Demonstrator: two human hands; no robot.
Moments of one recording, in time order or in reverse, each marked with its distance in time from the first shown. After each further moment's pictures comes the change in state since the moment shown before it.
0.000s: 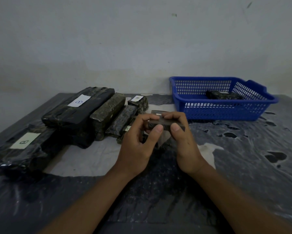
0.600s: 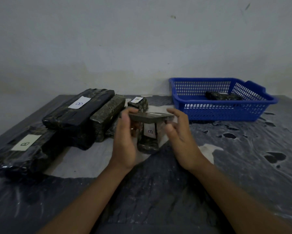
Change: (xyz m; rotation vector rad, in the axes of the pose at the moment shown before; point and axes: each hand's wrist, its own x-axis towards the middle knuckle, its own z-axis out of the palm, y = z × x) left_hand 0.012 -0.013 -0.012 -0.319 0.184 -0.063; right_hand 0.010 0.012 -0.008 -0.280 -0.066 0.038
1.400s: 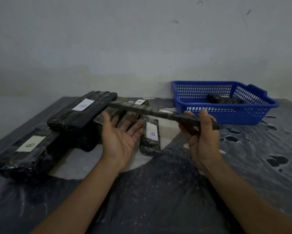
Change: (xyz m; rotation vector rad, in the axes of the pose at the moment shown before) left_hand 0.017 0.014 -0.014 -0.417 0.309 -0.363; right_hand 0.011 -0.010 -0.021 0.920 0.480 0.141
